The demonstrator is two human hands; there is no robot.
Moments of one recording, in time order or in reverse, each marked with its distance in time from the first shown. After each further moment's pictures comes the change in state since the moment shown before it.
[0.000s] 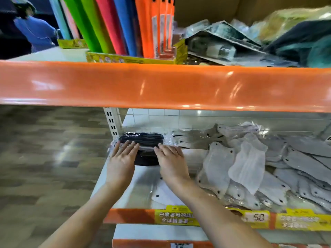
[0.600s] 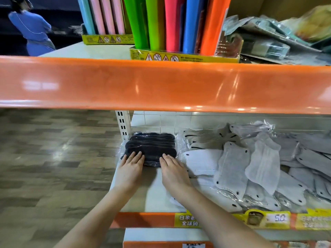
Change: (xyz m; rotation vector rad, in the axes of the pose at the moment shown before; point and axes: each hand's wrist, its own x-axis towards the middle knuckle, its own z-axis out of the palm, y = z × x) left_hand -0.011 -0.040 0.030 0.097 -0.378 0.017; right_hand 0.004 -0.028 0.049 -0.027 -0.268 0.077
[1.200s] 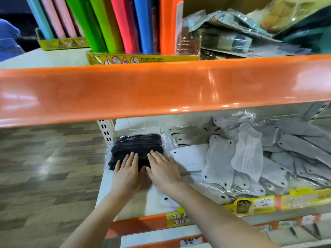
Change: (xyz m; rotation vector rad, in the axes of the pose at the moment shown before) left_hand 0.007 0.025 0.002 -0.233 0.002 -0.052; right_hand 0.006 0.006 -0.001 0.058 0.089 0.031
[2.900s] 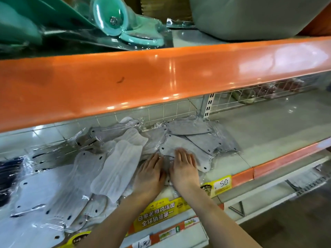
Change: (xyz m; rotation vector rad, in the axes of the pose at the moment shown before) left_hand 0.030 0.455 0.085 -0.236 -0.117 0.414; right_hand -0.181 0.408 -0.090 -0.159 0.362 0.484
